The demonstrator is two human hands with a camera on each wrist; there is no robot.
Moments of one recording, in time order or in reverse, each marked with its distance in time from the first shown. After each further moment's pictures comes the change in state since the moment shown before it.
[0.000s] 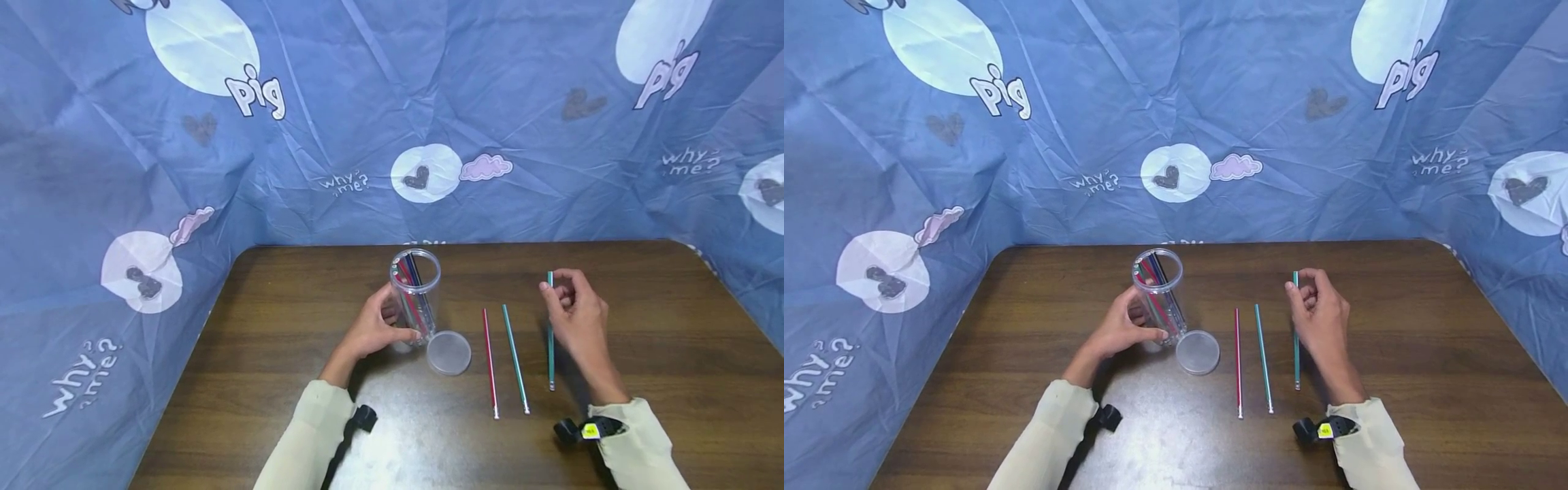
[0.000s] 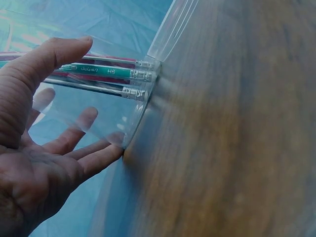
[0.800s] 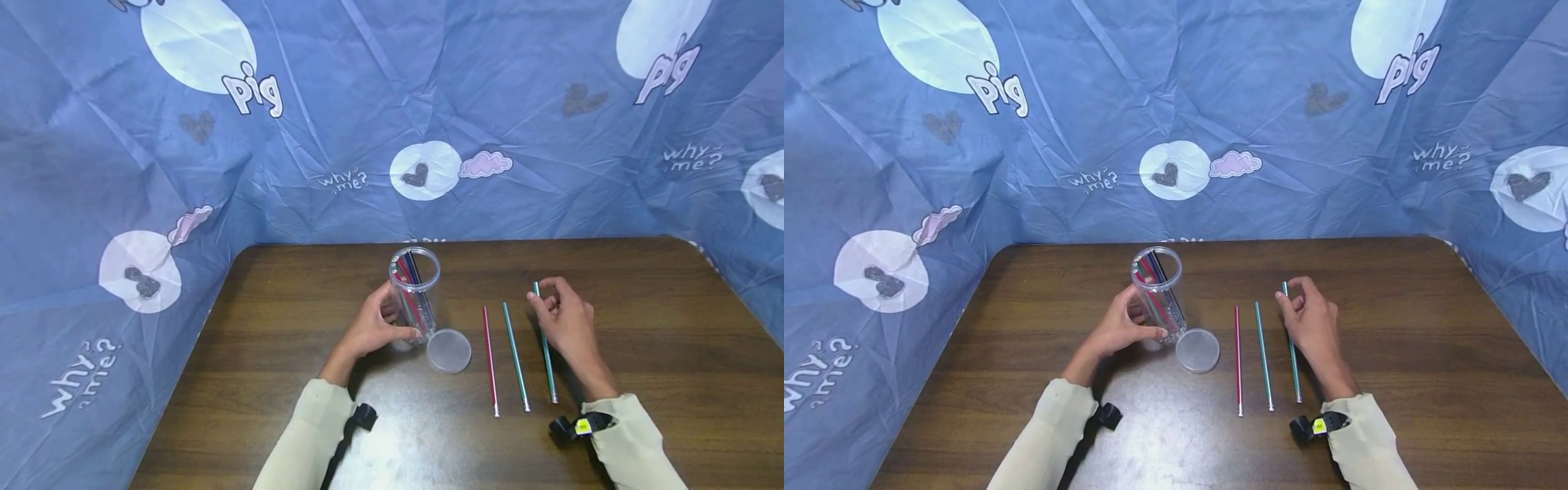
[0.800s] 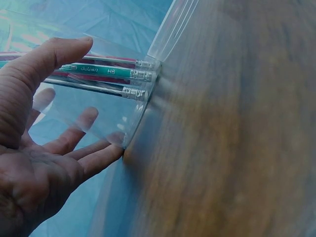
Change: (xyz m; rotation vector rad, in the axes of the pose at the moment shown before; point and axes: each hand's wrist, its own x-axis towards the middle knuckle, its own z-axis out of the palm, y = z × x) left_hand -0.001 0.004 -0.001 -0.013 -0.012 -0.010; right_hand -0.006 0.014 0.013 -0.102 -0.191 0.032
